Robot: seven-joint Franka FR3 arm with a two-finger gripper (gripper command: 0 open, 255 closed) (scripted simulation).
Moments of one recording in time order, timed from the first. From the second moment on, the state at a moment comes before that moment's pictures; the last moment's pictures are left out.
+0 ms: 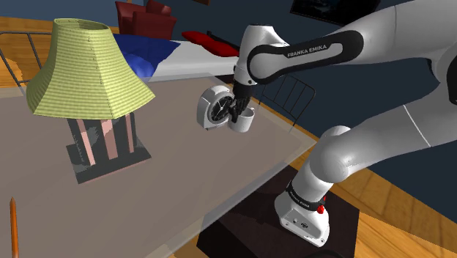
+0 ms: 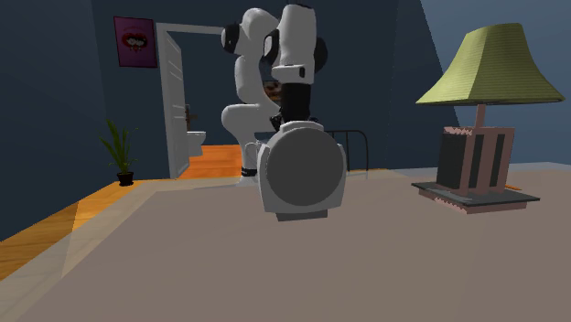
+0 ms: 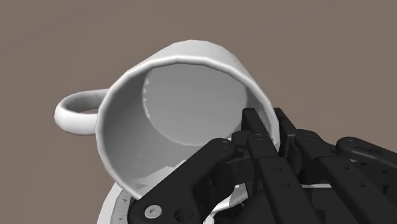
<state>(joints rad) -0.01 -0.57 0.07 -2.67 0.00 2.10 0.00</state>
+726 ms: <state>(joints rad) -0.01 -0.62 0.06 -2.55 -0.01 1.93 -0.01</state>
